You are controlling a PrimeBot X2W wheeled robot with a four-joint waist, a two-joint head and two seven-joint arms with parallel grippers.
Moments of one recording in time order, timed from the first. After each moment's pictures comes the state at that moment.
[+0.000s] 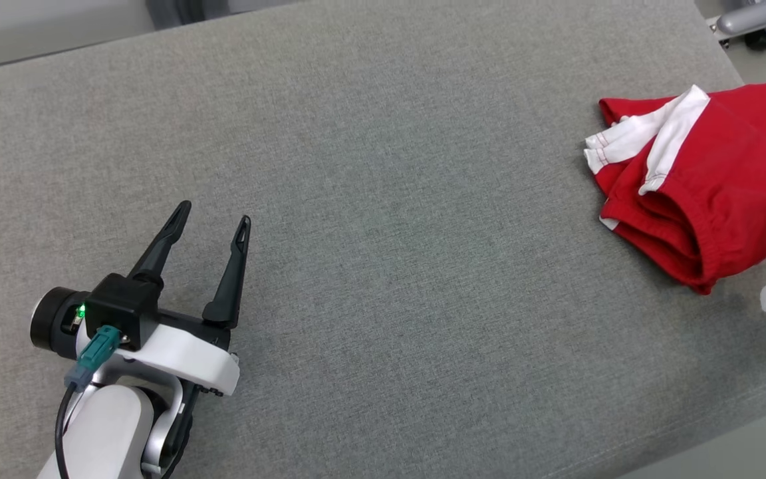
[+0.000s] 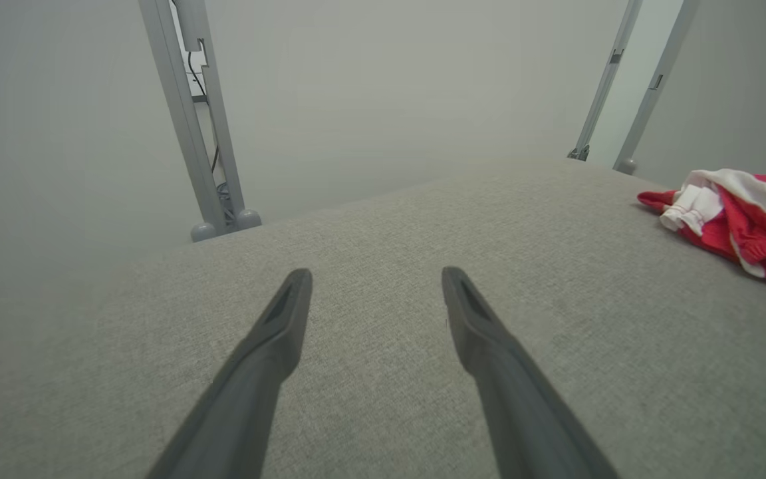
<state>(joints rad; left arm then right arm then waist) -0.27 0.31 -0.33 0.07 -0.32 0.06 -0.13 -0.68 -0.25 -0.28 1.00 0.14 0.13 -0.26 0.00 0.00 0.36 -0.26</state>
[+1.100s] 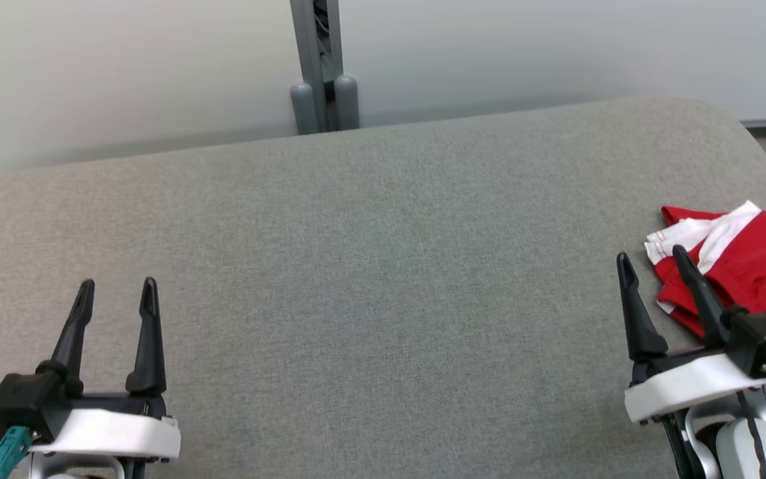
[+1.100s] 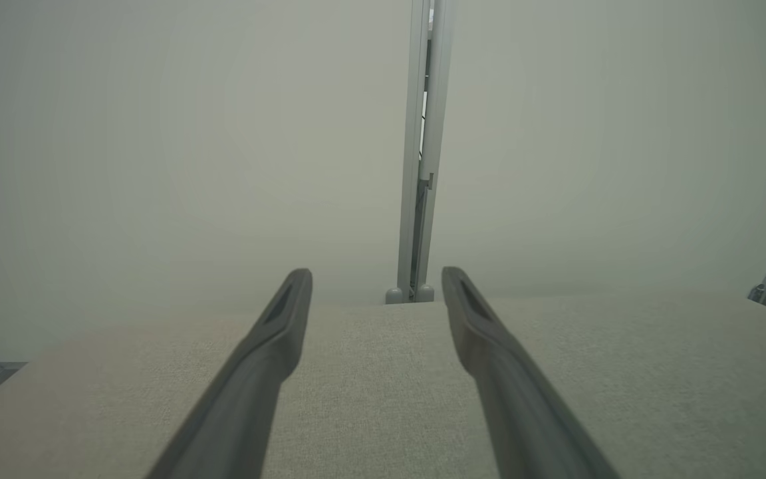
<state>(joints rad) -0.01 0.32 -0.17 -0.05 -0.43 0.18 -0.23 -0.15 -0.05 0.01 0.13 0.13 0.13 -0.15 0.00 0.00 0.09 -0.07</state>
